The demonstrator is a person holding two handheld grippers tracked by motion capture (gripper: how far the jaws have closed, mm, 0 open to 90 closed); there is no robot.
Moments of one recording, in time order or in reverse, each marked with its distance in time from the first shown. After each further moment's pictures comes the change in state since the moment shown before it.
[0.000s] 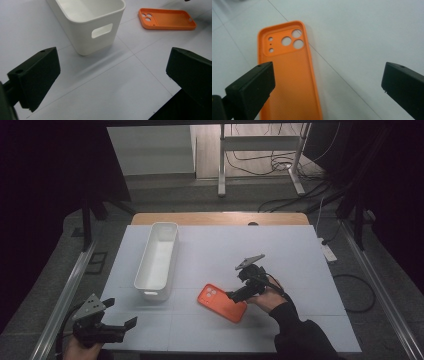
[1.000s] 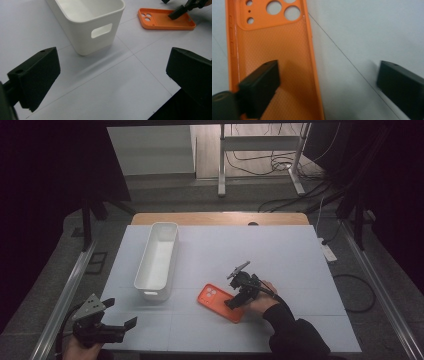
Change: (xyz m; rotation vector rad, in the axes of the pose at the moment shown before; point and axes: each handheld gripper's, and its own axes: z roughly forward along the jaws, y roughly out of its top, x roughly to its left) left arm 0.000 0.000 0.000 -0.001 -0.004 0.001; right arm 0.006 -0.010 0.039 0.169 -0.016 -0.059
